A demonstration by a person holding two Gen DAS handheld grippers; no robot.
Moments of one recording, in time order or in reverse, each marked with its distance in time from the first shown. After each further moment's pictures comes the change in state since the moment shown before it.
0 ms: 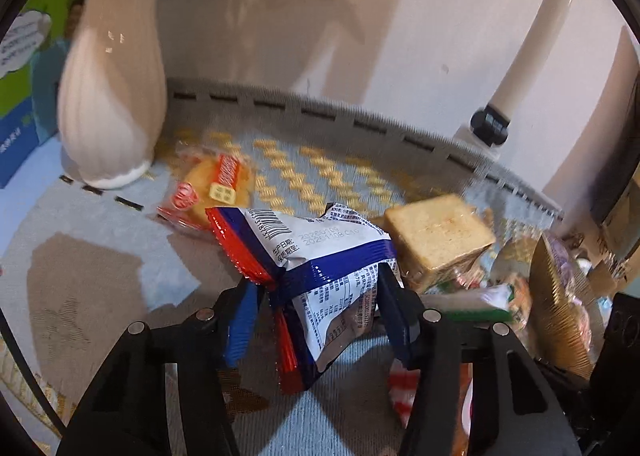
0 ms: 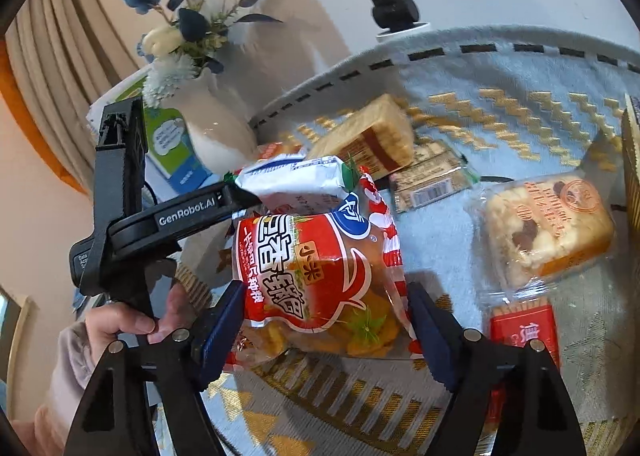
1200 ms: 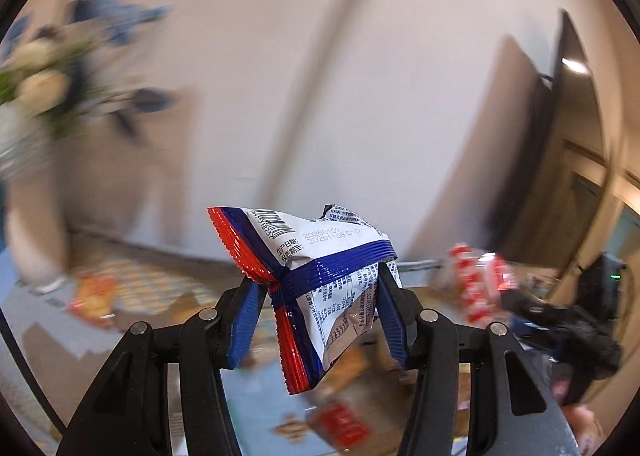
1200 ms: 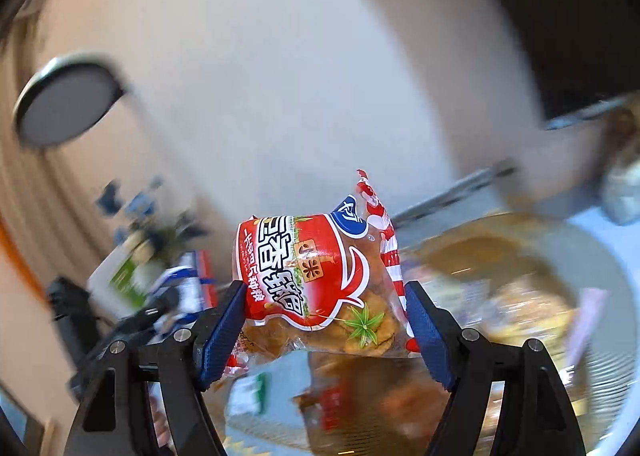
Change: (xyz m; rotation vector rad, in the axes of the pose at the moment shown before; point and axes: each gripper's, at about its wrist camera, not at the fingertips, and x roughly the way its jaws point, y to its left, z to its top) left arm -0.074 -0.164 0.045 0.165 -0.195 -0.260; right arm -0.224 -0.088 0.036 0.290 -0.407 -0.191
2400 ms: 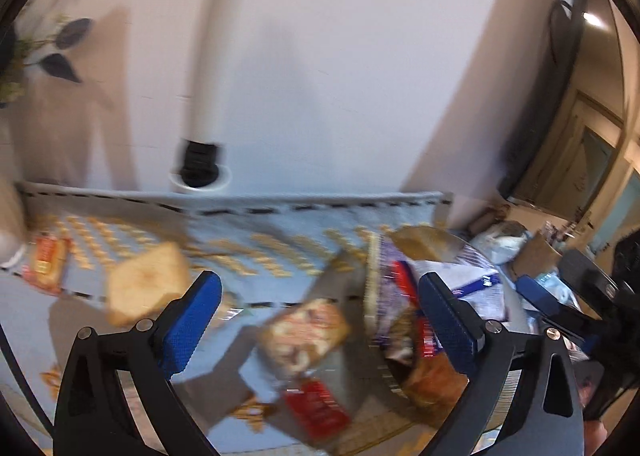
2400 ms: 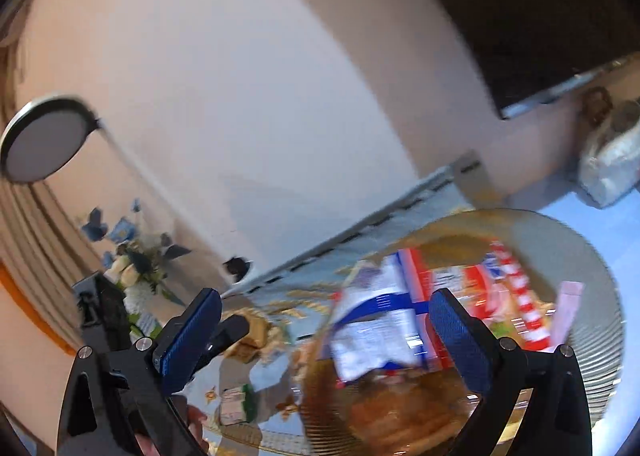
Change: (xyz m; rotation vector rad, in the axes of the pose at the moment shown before) left arm 0.072 -0.008 -0.021 0.006 0.237 0.084; right arm 0.001 -0.002 0.000 0.042 -0.018 0.004
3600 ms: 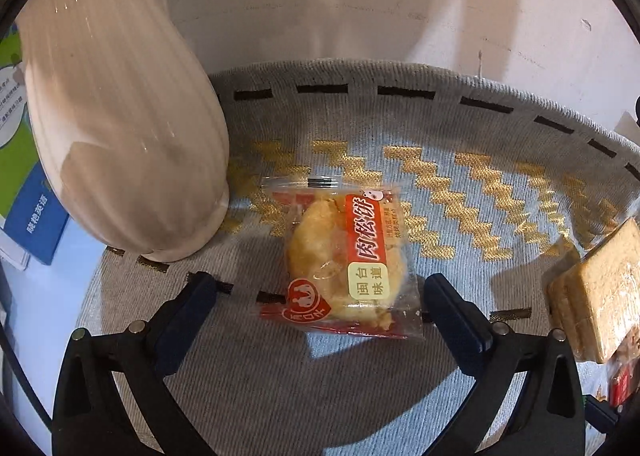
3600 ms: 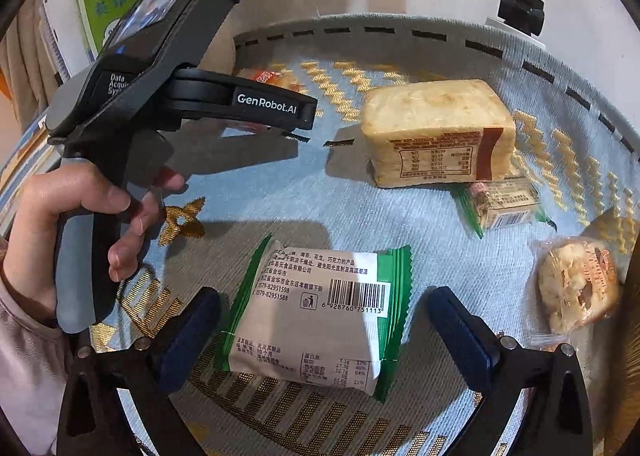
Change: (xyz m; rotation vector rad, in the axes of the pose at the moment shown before) left arm 0.104 0.262 -0.037 -0.084 0.205 0.504; right arm 0.233 0.180 -0.217 -0.651 0.523 -0.185
